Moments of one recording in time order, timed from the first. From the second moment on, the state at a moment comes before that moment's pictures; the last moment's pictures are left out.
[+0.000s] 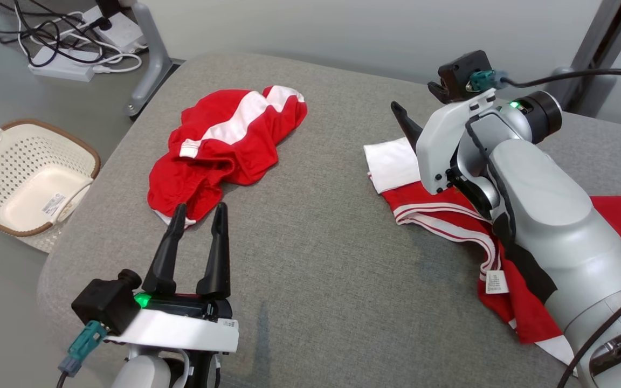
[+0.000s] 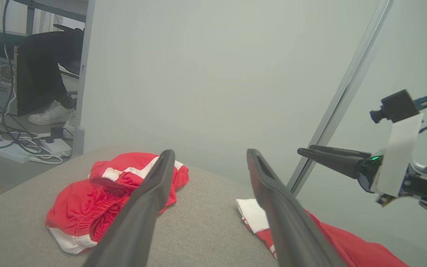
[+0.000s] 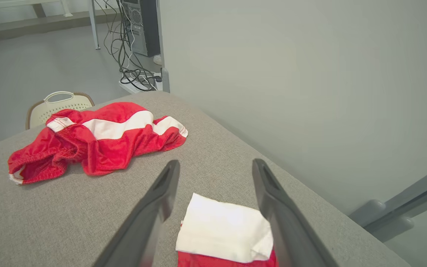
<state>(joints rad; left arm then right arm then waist) -0.11 0.05 -0.24 0.04 -0.51 0.01 -0.26 -1.04 -0.05 0.58 1.00 0.33 0.13 0.09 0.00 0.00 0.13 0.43</state>
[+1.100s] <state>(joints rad) -0.10 0.05 -0.18 0.03 -0.43 -0.01 -0.26 -0.32 -0.18 0.24 0.35 0.27 0.13 -0.26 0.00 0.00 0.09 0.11</state>
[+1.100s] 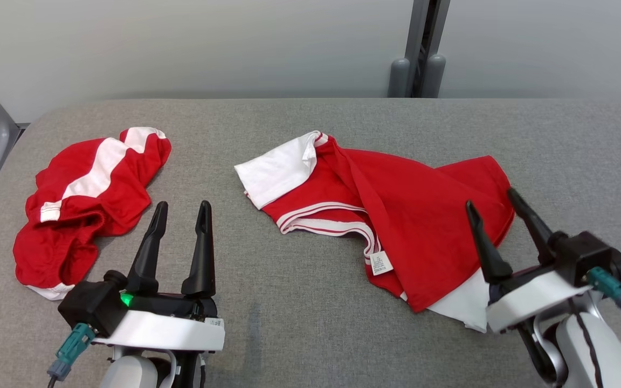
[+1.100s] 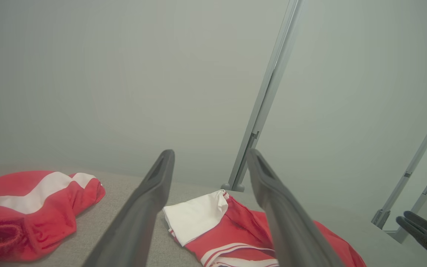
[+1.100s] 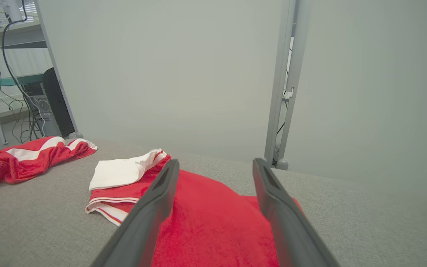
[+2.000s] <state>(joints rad) -0.09 0.05 -0.19 0.05 -0.43 -0.02 -0.26 -0.19 -0.08 0.28 0.57 0.11 0.13 -0.20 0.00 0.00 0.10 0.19</state>
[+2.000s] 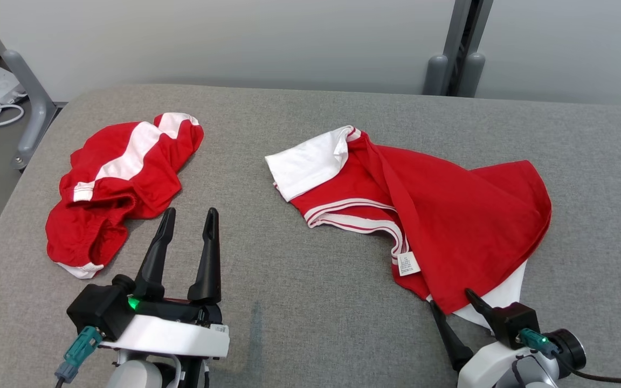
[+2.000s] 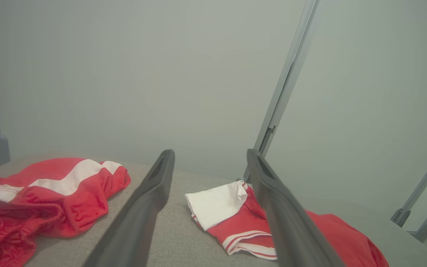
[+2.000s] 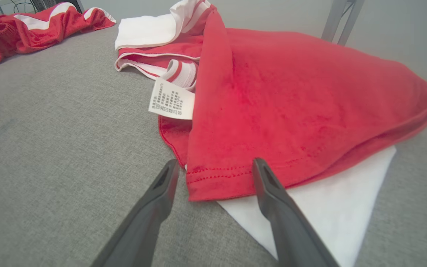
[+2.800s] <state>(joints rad) -0.08 0.05 -0.20 0.05 -0.44 -0.01 -0.26 -0.21 -0.06 0.26 0.46 0.14 0.13 -0.22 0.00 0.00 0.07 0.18</state>
